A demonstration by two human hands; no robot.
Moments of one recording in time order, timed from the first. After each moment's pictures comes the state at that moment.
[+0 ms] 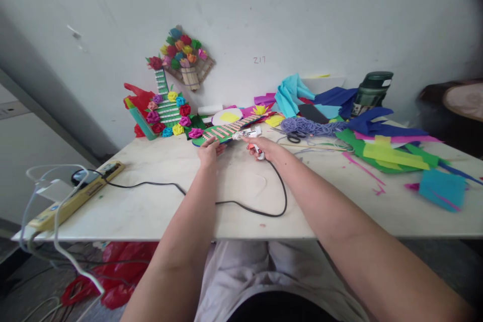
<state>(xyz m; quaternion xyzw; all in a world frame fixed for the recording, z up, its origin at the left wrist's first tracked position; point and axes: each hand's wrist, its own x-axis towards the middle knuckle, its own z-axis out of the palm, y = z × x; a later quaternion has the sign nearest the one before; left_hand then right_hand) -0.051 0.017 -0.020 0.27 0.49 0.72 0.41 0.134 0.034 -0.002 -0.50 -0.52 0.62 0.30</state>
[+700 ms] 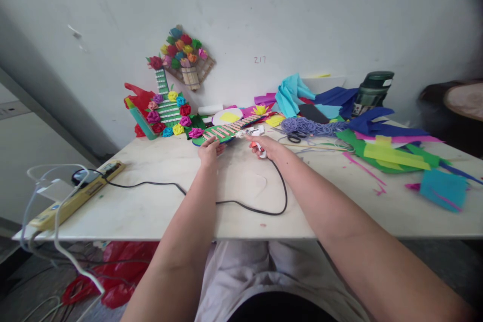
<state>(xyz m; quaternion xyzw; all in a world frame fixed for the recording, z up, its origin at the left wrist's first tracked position) -0.052 0.017 -0.020 0.28 0.50 0.71 0.41 0.139 0.040 -0.004 -0.51 -0.51 0.61 0.33</state>
